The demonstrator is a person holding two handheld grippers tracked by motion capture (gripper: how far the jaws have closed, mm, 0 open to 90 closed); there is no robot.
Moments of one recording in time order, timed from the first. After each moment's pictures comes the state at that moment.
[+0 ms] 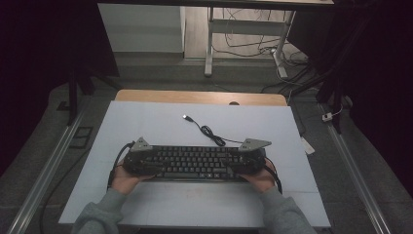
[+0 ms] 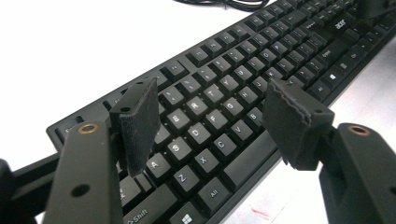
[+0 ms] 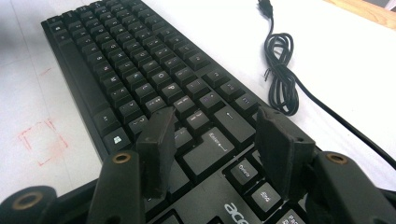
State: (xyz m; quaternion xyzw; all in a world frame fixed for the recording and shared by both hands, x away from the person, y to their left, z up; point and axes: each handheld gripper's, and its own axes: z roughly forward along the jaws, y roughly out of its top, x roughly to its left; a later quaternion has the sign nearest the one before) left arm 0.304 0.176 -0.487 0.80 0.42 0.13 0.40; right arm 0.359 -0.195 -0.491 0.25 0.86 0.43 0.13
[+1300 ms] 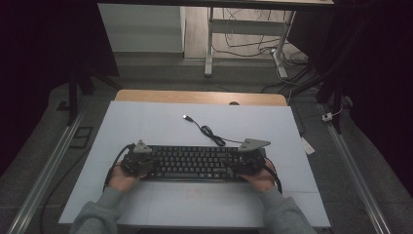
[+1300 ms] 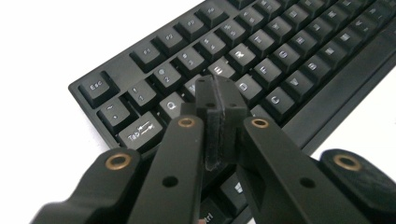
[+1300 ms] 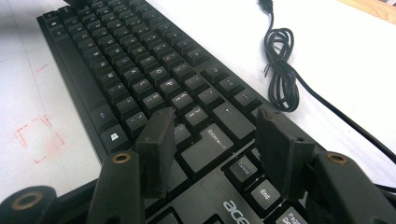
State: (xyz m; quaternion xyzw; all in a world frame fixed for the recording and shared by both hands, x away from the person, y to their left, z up) left arm 0.316 0.188 -0.513 0.84 0.42 0.13 0.33; right arm 0.360 -0.195 -0.492 0.25 0.86 0.42 0.13
